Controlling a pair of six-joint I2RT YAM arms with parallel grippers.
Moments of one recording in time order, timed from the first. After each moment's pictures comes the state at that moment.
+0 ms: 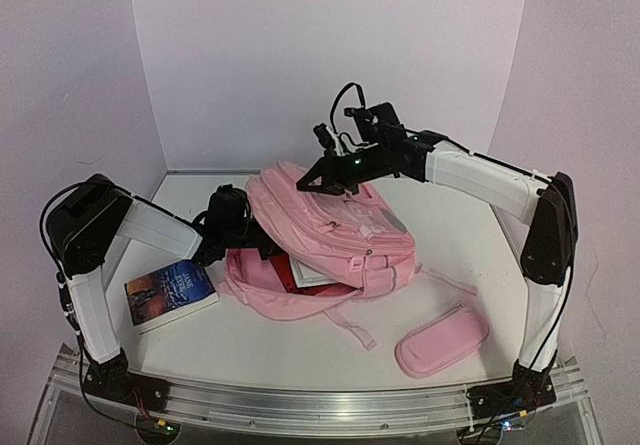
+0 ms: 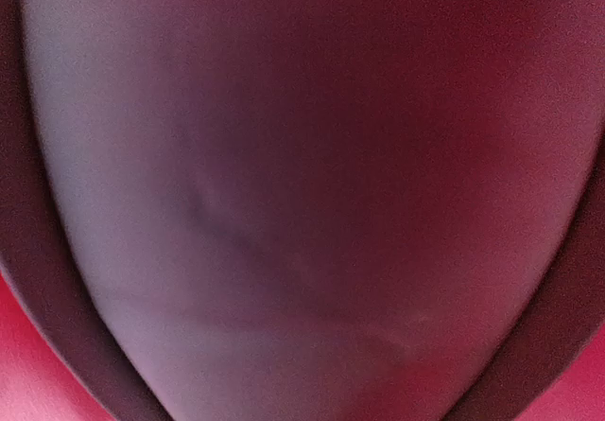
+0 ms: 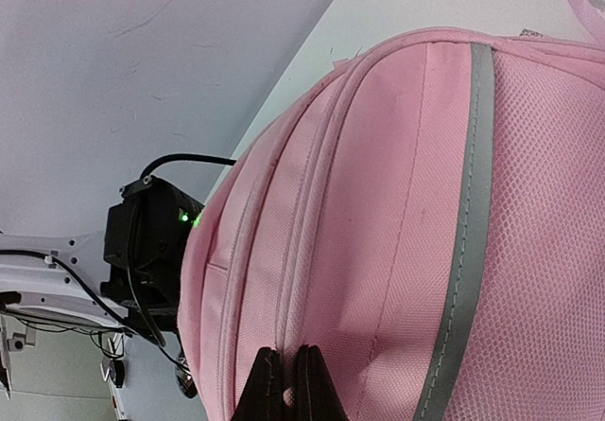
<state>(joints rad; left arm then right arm) -0.66 1.88 0.95 0.61 0.52 -1.26 0.73 1.99 1.87 -0.47 -0.55 0.51</state>
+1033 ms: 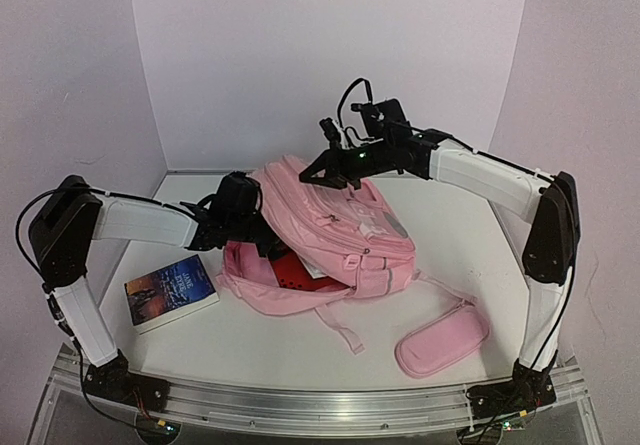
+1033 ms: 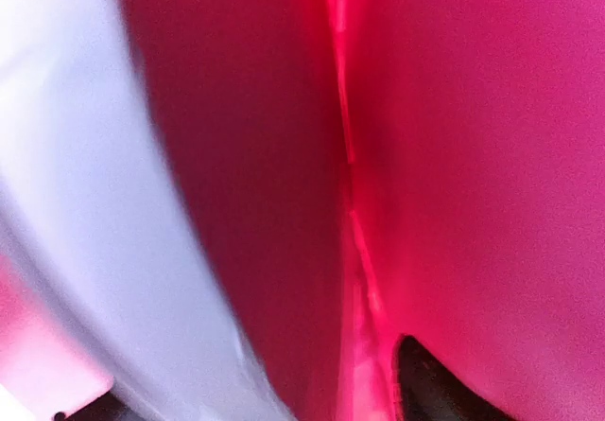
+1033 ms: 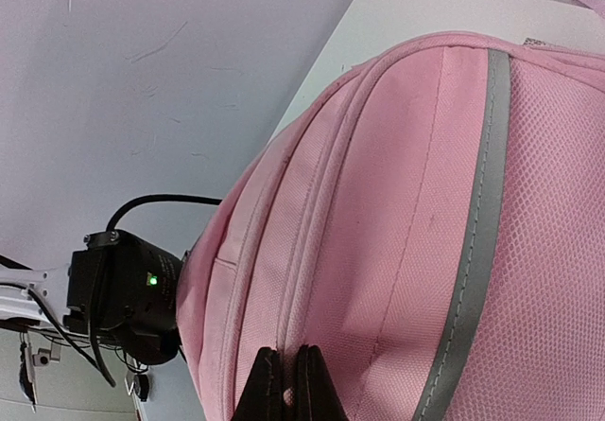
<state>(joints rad) -0.73 1.75 1.06 0.18 0.36 -1.18 0.70 1.98 1.86 -0.41 -0.59 0.58</state>
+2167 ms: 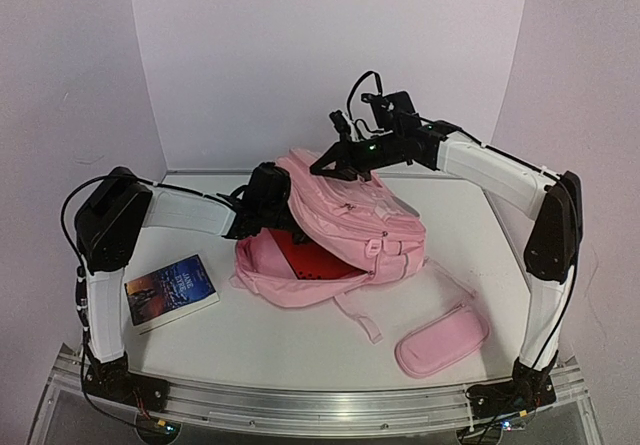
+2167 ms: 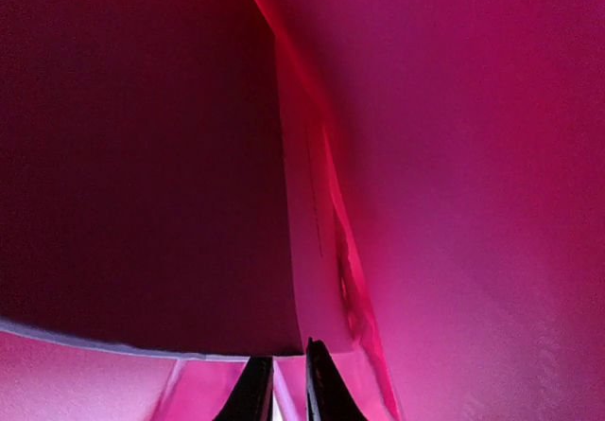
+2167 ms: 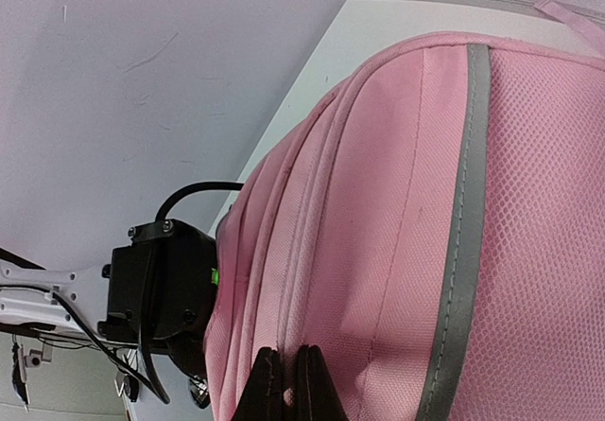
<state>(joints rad) -0.75 2.01 1.33 0.28 0.60 -1.09 0.67 1.97 1.90 -0.48 -0.60 0.53</state>
